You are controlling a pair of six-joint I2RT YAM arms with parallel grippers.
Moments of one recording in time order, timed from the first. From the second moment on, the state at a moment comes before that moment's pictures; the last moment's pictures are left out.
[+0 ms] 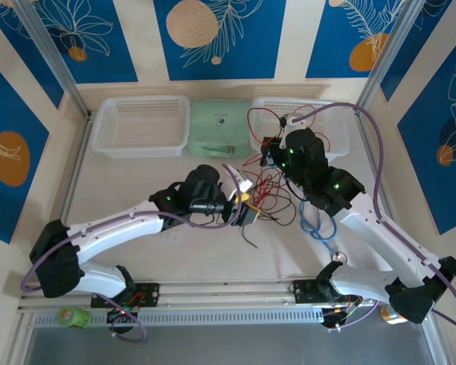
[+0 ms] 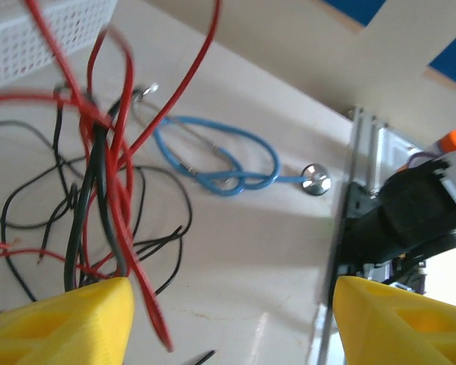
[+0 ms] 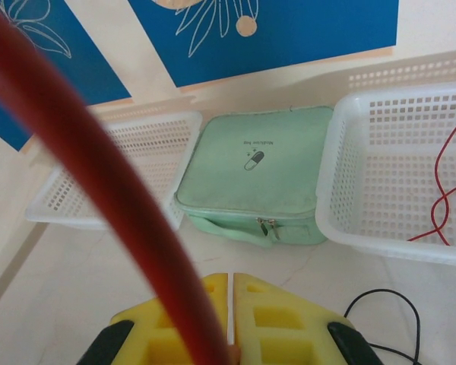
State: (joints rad) left arm -0.96 1.37 0.98 -0.11 0.35 -0.20; right arm 0.71 1.10 1.25 -0.52 0.31 0.49
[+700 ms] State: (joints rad) left arm -0.96 1.45 0.83 0.10 -0.07 -0.20; right arm 0.73 1.04 1.32 -0.54 0.42 0.48
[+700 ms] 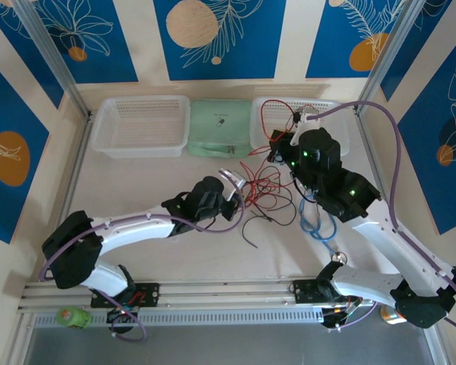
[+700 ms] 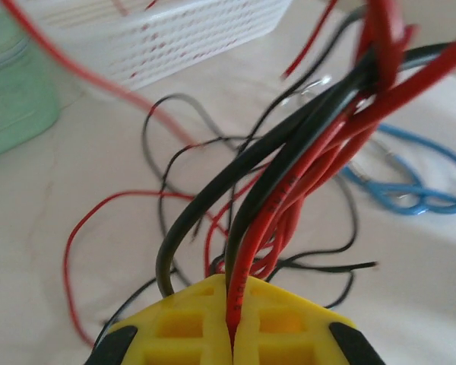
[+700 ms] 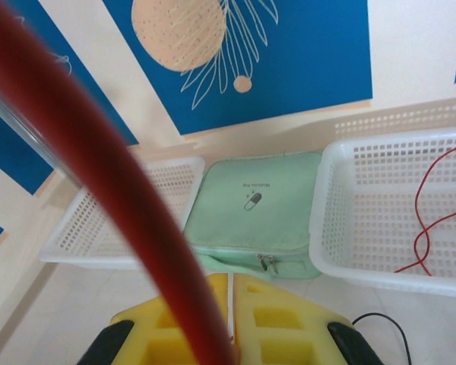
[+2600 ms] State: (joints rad) left arm -0.74 1.18 0.92 -0.45 -0.27 -0.42; right arm 0.05 2.15 2.04 -0.64 0.15 0.15
